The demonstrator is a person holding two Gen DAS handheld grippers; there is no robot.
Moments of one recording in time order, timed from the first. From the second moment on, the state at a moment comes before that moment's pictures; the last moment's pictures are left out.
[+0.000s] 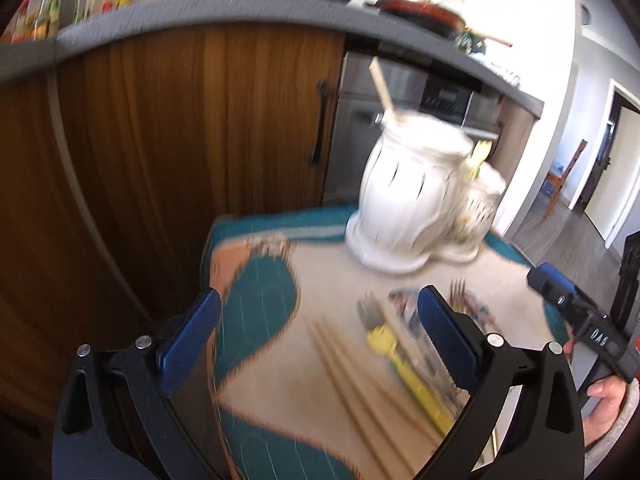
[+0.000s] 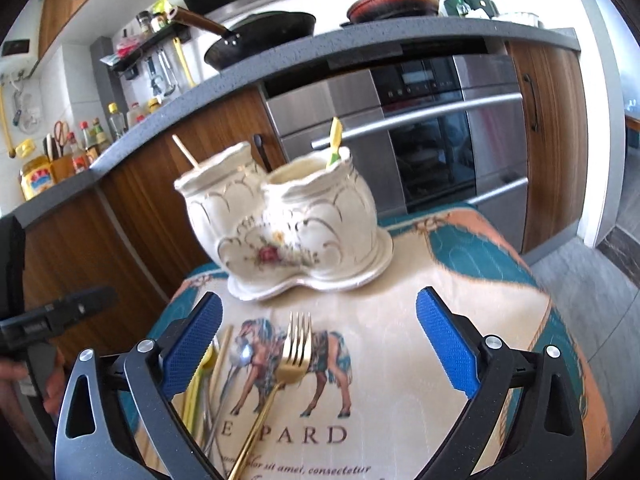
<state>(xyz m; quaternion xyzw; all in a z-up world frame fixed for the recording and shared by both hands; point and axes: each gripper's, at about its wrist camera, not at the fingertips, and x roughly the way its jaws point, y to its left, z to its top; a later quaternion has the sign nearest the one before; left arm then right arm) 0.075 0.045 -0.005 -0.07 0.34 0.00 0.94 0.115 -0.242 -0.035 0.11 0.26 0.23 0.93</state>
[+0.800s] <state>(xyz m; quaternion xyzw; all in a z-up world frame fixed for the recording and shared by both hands) 0.061 0.015 -0.069 -0.01 0.45 0.00 0.89 0.104 -0.236 -0.047 0.08 0.30 0.22 0.92</state>
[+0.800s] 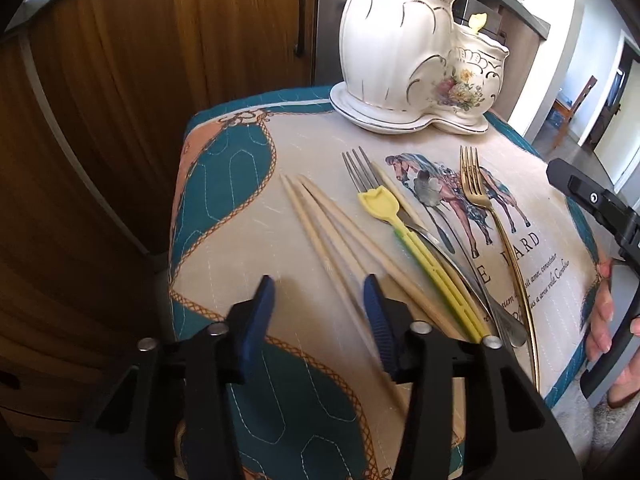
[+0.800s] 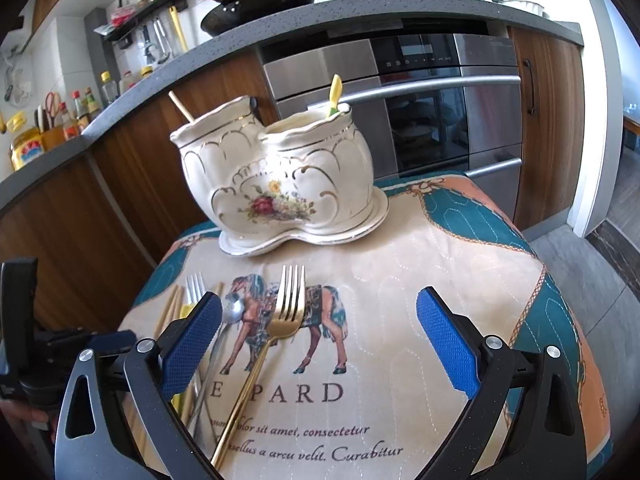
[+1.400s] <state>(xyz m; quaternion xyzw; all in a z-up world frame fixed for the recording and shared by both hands) 0.061 0.025 -0.067 -0.01 0.47 -0.04 0.88 0.101 -0.176 -0.072 -0.07 0.40 0.23 0.88</state>
